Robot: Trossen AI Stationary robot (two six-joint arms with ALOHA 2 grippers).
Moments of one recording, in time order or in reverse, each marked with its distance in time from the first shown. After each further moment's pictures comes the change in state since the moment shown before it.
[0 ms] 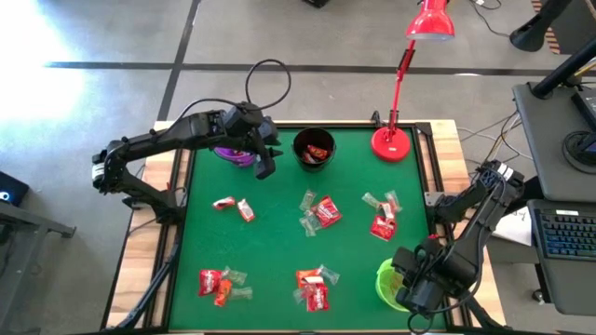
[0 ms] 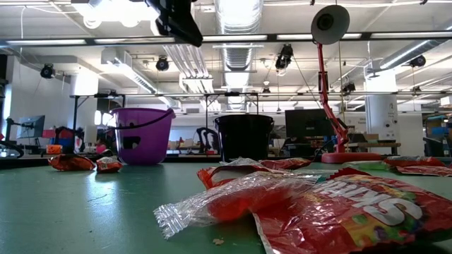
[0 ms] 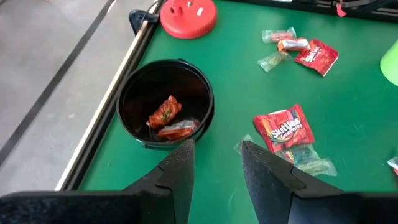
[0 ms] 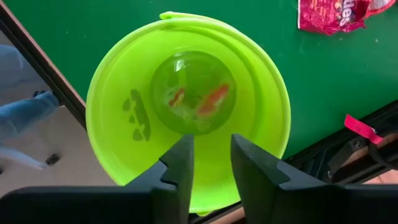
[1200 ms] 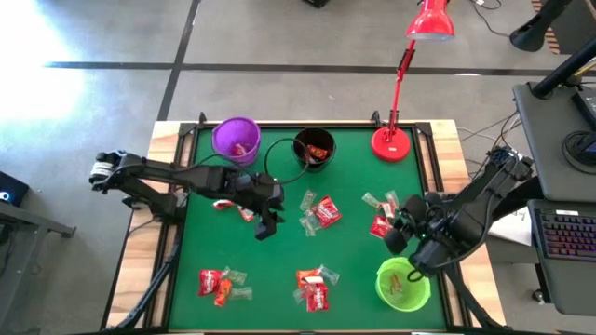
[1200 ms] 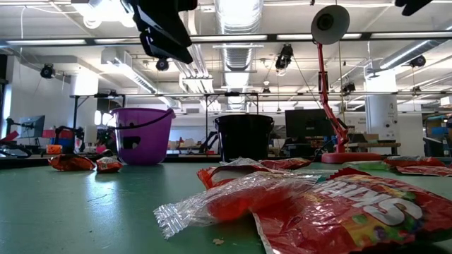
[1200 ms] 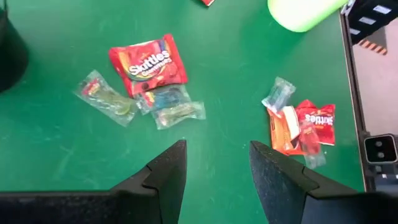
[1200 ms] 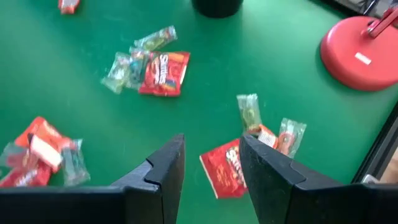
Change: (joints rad) left arm -0.378 0.001 -0.341 0.250 0.079 -0.369; right arm -0.142 -0.202 -0.053 -0.215 0.624 0.177
